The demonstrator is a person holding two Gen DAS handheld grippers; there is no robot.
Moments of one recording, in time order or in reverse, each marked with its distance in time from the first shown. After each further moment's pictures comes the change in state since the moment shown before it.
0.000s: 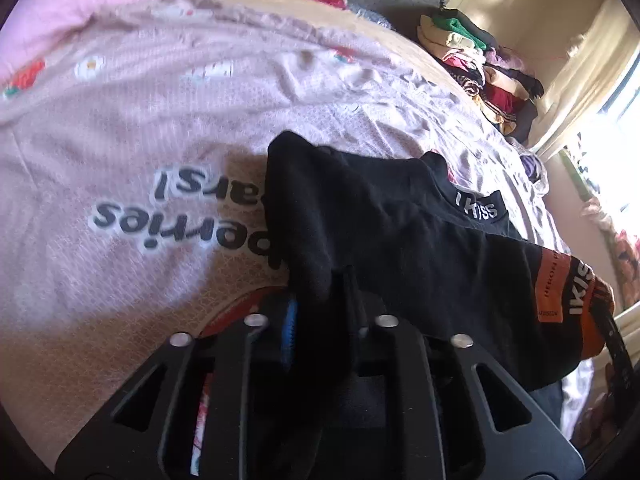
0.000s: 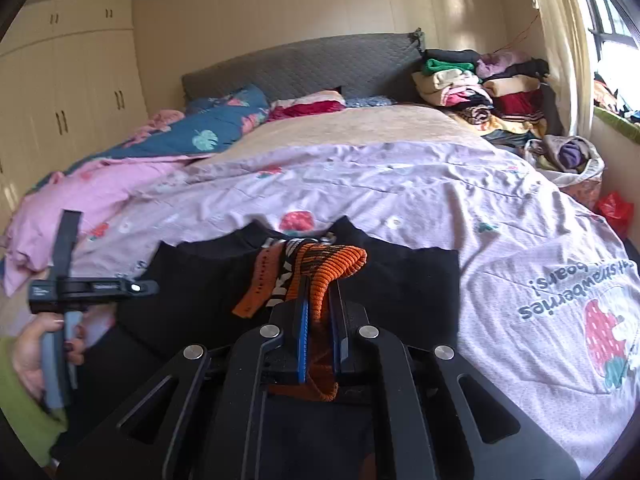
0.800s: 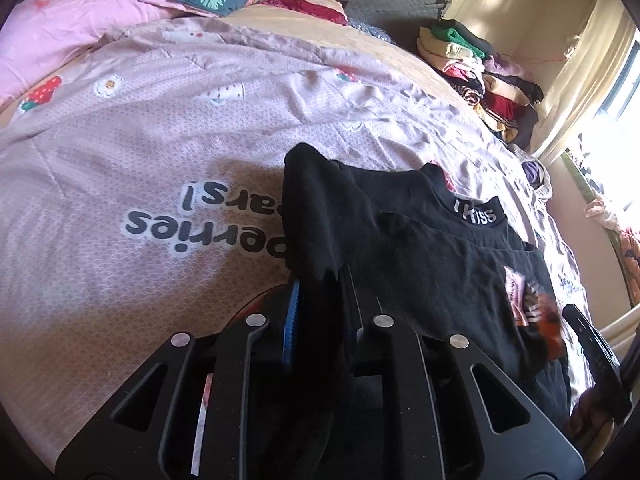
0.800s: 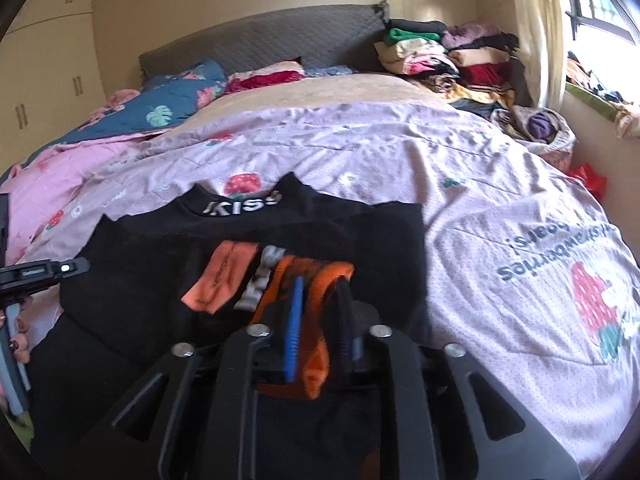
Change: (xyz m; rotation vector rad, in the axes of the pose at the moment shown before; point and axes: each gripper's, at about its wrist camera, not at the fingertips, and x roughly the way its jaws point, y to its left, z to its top) left arm -0.020 0.005 -0.003 0.006 -0.050 0.018; right arm 0.024 -0.022 -0.017 0.052 0.086 -0.126
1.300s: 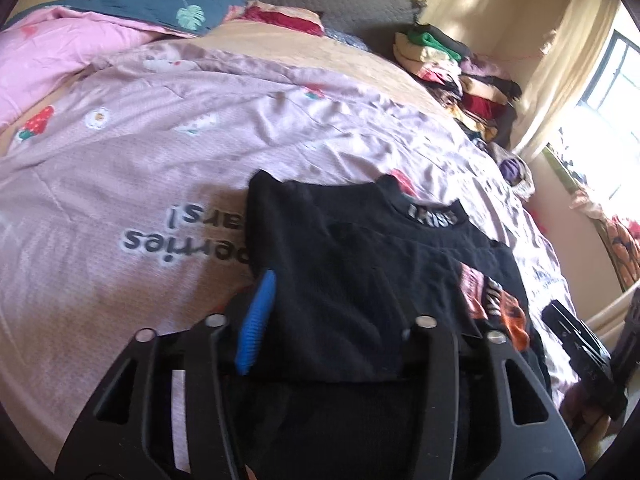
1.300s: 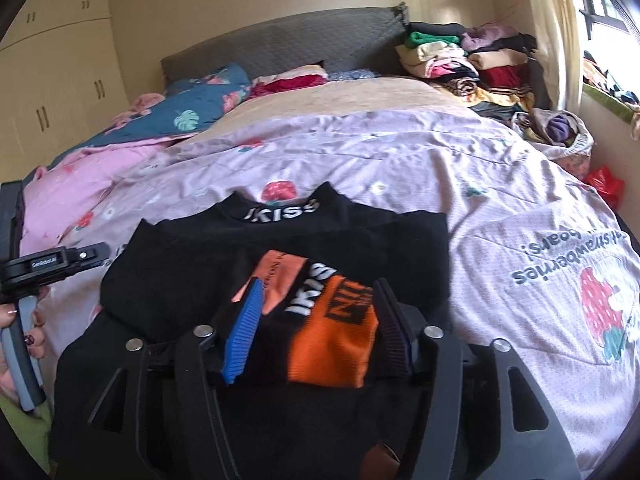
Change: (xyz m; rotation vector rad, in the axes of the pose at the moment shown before) left arm -0.030 -0.029 0.002 0.063 -0.019 -0.058; right arm -0.023 0.024 0.005 -0.034 0.008 0.116
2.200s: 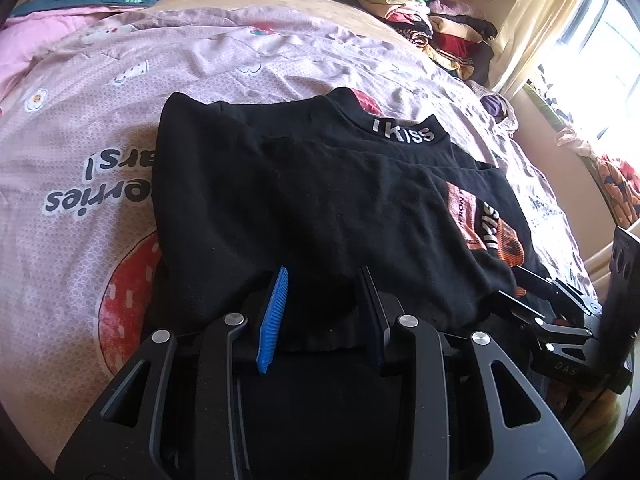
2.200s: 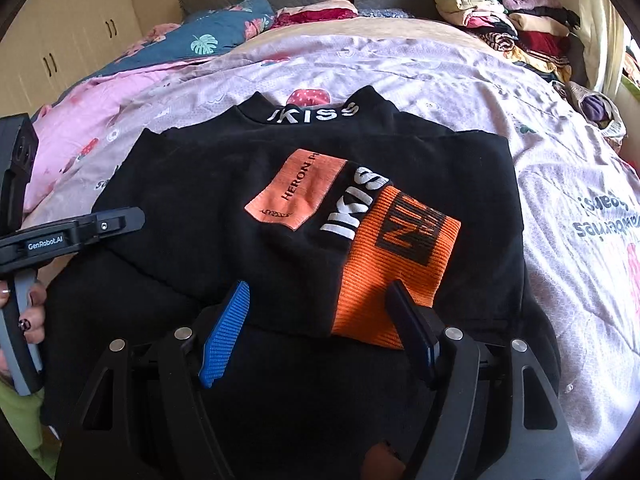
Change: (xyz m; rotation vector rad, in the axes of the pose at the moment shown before) left arm 0.043 -0.029 -0.033 0.119 0.162 -0.044; right arm 0.046 0.014 -0.029 -0.053 0.240 0.053
